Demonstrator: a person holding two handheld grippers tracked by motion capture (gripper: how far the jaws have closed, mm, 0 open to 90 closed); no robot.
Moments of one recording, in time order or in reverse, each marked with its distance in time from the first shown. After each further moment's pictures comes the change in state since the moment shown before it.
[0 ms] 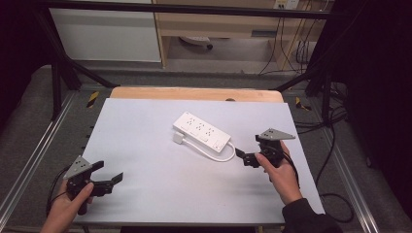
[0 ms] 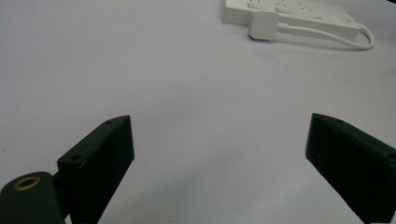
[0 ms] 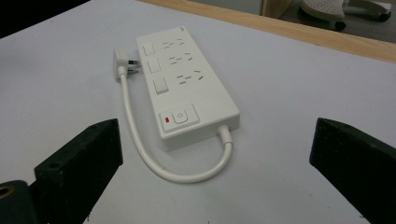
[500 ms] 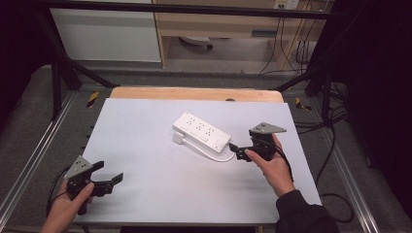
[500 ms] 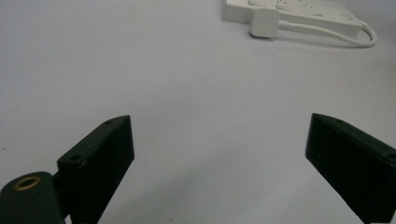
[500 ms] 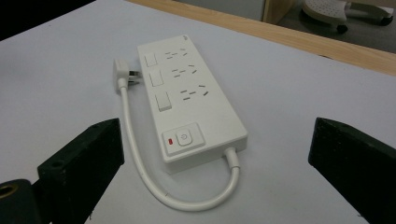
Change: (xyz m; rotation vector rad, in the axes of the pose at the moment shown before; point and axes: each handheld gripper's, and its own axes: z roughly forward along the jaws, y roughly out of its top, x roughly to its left) left arm 0.000 0.000 0.000 0.007 -0.001 0.004; right arm 0.006 0.017 0.019 0.002 -0.001 -0.014
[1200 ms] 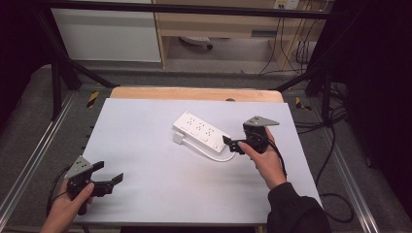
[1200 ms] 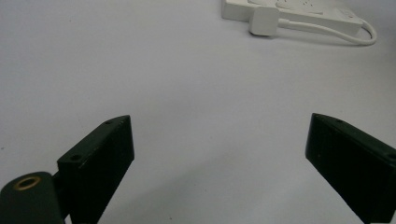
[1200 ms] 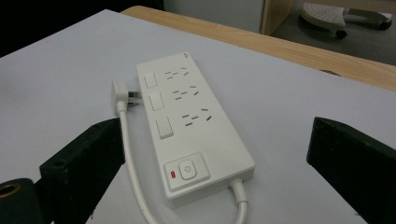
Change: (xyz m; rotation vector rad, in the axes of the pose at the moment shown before) left arm 0.000 0.000 0.000 0.004 -0.002 0.003; right arm 0.004 0.018 0.019 -0.019 -0.005 0.015
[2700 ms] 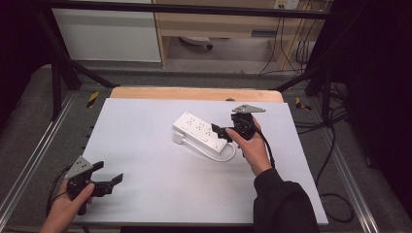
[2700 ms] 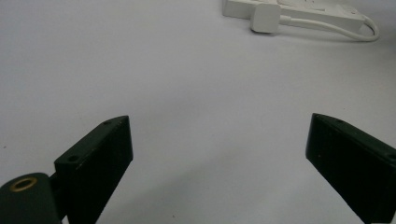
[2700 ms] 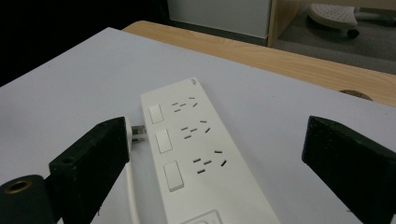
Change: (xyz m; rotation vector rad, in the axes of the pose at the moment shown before) left arm 0.001 -0.001 0.000 0.007 0.003 0.007; right arm 0.005 0.030 0.040 -0.011 0.025 0.045
